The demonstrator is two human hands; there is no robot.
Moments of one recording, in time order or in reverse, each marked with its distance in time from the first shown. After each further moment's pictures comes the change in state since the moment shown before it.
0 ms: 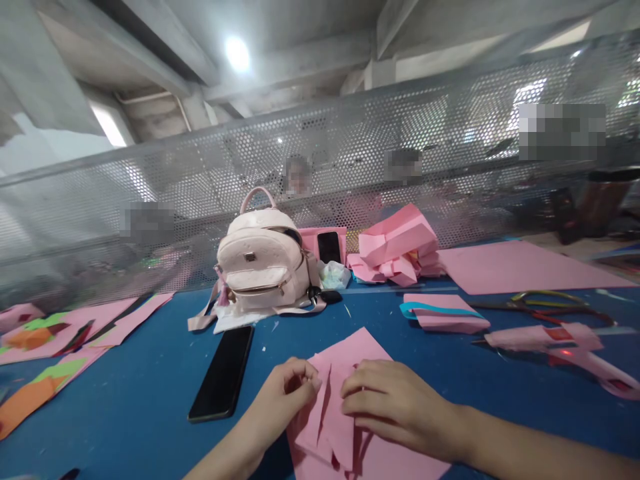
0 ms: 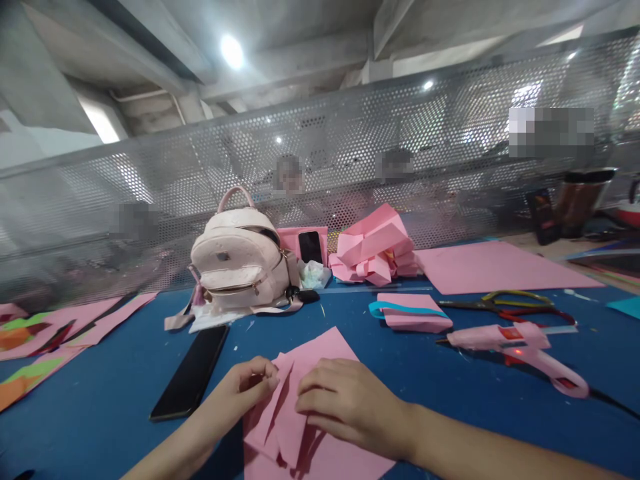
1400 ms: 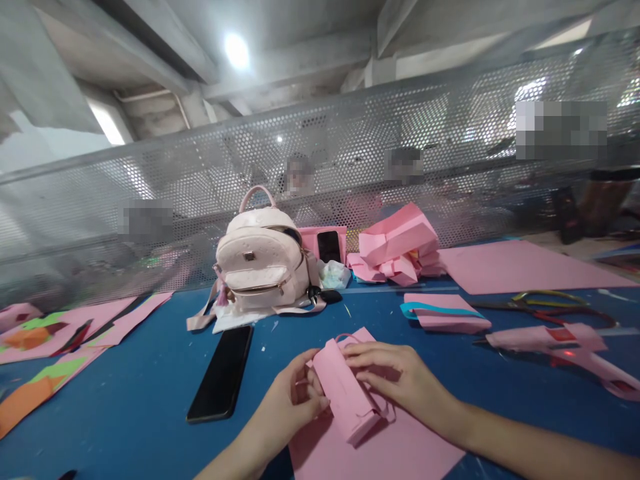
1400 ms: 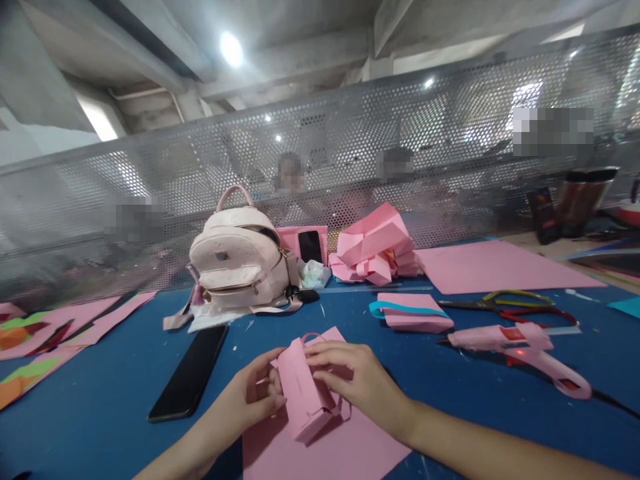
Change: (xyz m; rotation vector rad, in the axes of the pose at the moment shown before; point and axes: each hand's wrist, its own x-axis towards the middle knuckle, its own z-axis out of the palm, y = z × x) left_hand 0.003 -0.022 0.017 -0.470 -0.042 -0.024; right_hand -0.003 0.016 0.002 0.438 0.270 0.458
